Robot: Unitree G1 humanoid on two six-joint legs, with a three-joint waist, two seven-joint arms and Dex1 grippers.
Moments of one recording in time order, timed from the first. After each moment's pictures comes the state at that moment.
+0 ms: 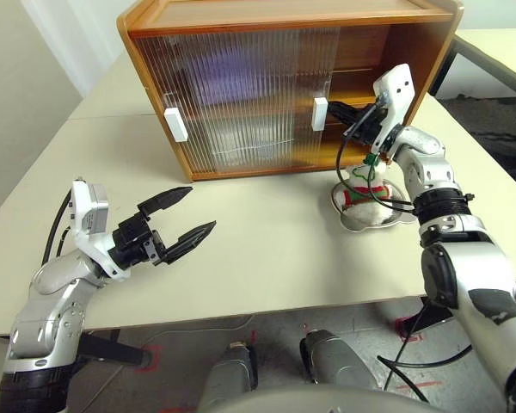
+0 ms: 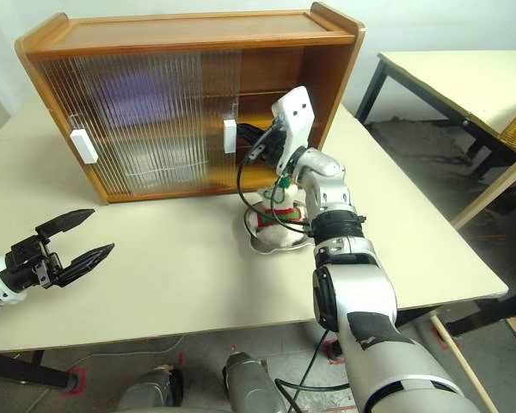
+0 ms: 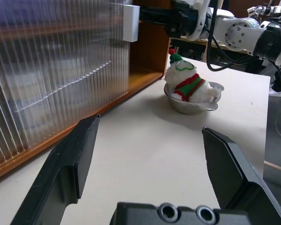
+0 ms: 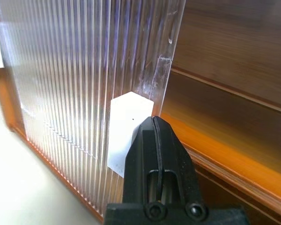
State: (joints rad) left arm 0.10 0.62 0.31 -0.25 -0.64 0.15 -1.00; right arm -0.98 -0.31 -0.09 0.87 0.16 -0.15 0.85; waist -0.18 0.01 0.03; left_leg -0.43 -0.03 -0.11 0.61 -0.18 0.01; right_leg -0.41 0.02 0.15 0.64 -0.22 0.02
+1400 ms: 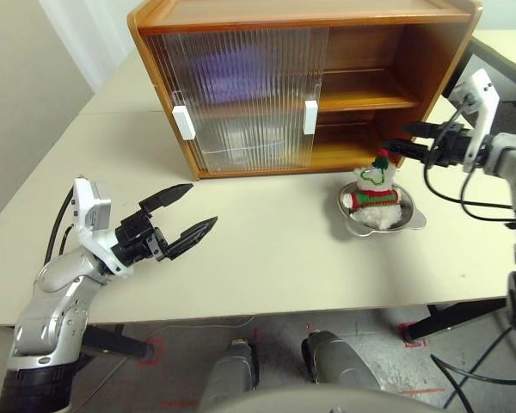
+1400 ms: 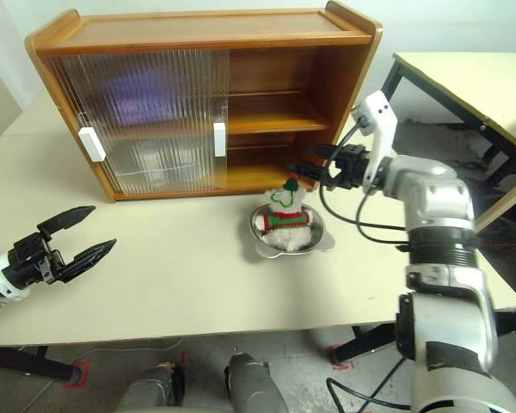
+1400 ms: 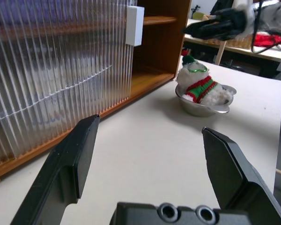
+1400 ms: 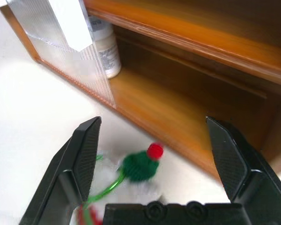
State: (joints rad) left arm 0.09 0.62 0.30 -0.26 -0.64 0.16 -0.97; right arm -0.76 -0.77 -0.11 0.37 0.33 0.69 1.11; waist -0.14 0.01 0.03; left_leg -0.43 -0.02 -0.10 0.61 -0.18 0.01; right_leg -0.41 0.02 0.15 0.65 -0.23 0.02
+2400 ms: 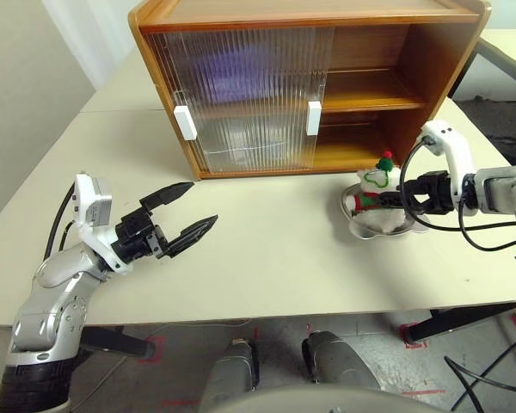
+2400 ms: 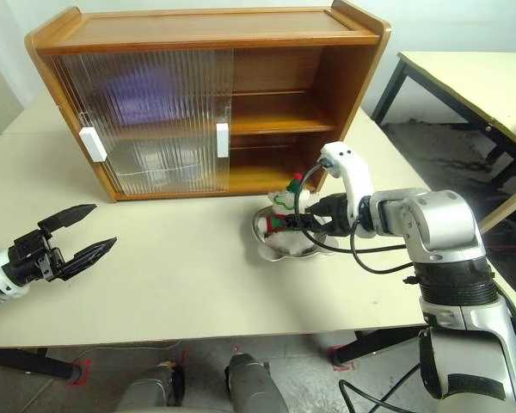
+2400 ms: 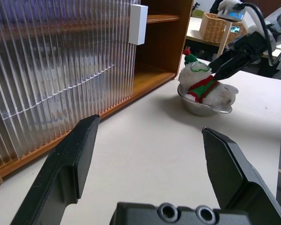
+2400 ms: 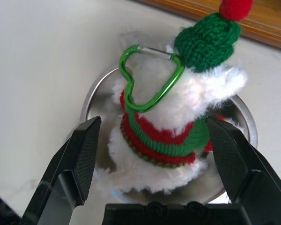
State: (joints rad) left arm 0.07 0.63 0.30 -0.26 -0.64 0.18 -0.97; right arm -0.61 -0.82 0.03 -0.04 0.43 1.27 0.84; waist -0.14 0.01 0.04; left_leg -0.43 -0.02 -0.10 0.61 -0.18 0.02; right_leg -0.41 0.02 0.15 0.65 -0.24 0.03
